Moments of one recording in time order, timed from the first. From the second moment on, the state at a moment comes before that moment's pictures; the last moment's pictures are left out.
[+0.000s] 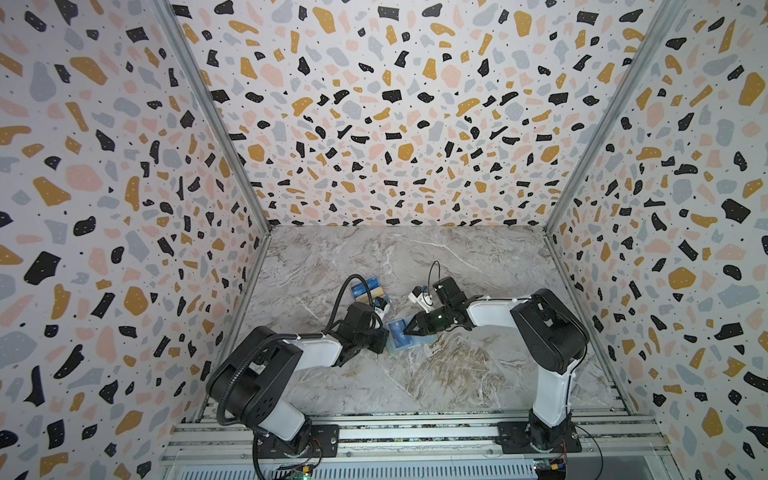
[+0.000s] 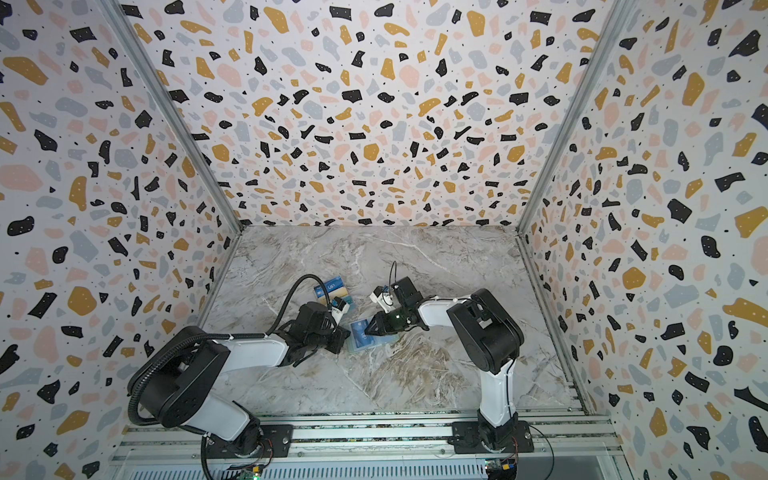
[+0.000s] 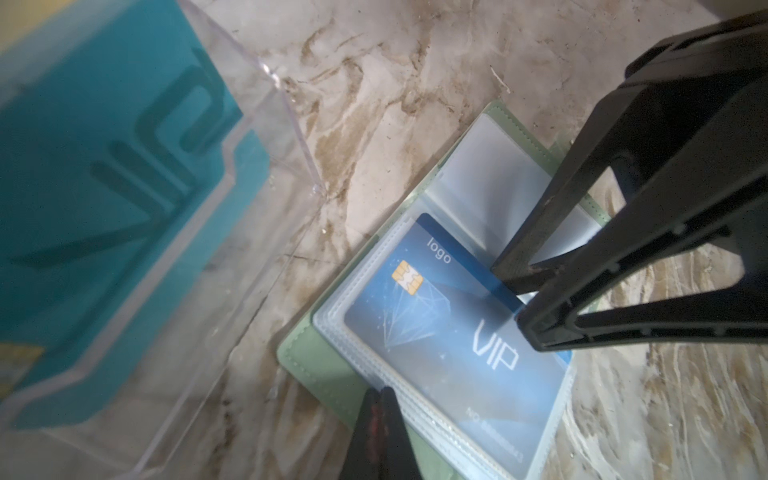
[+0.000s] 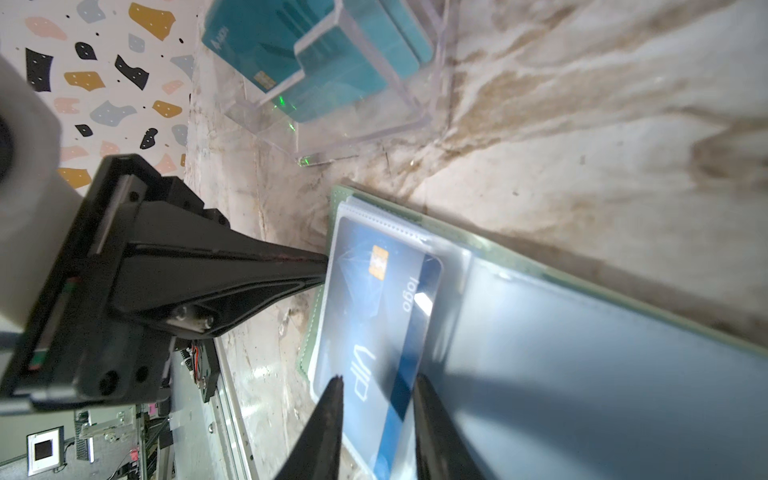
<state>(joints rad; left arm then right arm) -0.56 1.54 0.51 0.22 0.23 -0.17 0.62 1.93 1.01 -0.05 -0.77 0.37</state>
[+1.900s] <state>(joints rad) -0.56 1.54 0.44 0.35 0.23 -0.24 0.60 2.03 1.02 0.10 -1.04 0.51</state>
